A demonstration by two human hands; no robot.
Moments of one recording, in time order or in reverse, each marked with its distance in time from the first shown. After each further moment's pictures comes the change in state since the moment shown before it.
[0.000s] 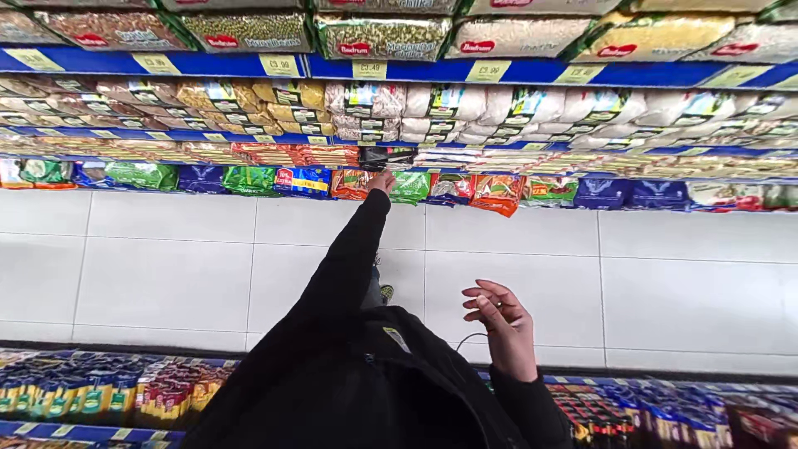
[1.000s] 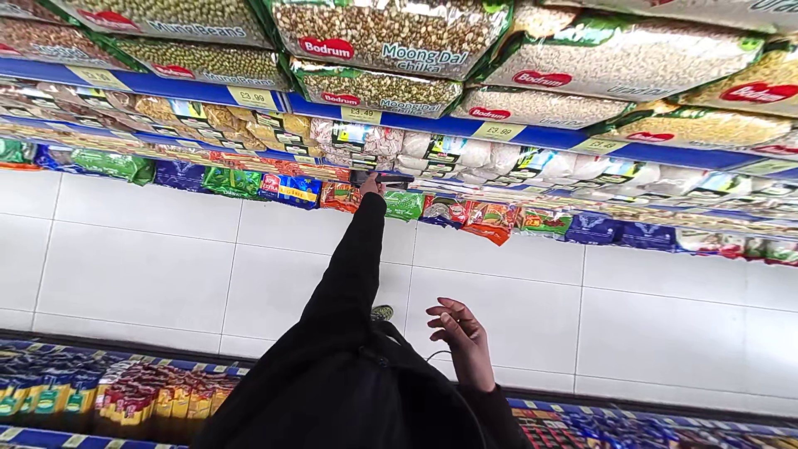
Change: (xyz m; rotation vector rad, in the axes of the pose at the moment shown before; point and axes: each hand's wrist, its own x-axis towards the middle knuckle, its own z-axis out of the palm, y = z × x) left_hand 0.090 0.019 0.057 -0.241 0.278 -0.070; right_hand 0.094 0.014 0.009 0.015 -0.058 0.277
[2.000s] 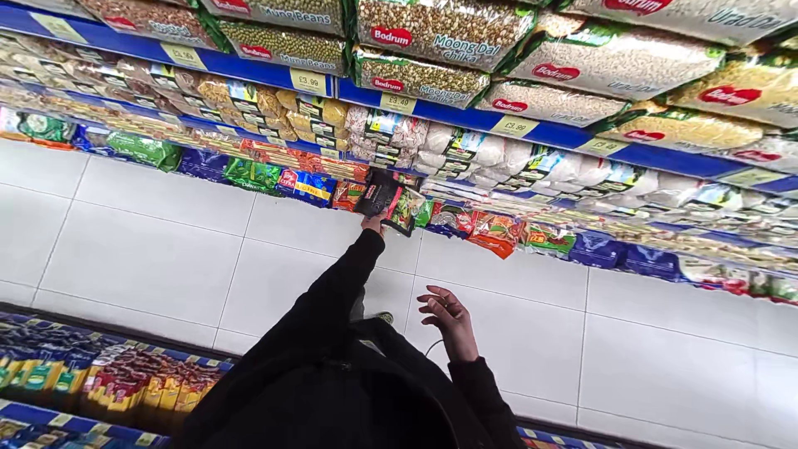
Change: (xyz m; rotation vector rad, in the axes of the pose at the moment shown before) left_hand -0.074 -0.020 -0.130 0.123 -0.109 0.051; right_hand 0.005 0.037 0.008 -0.101 -0.120 0.050
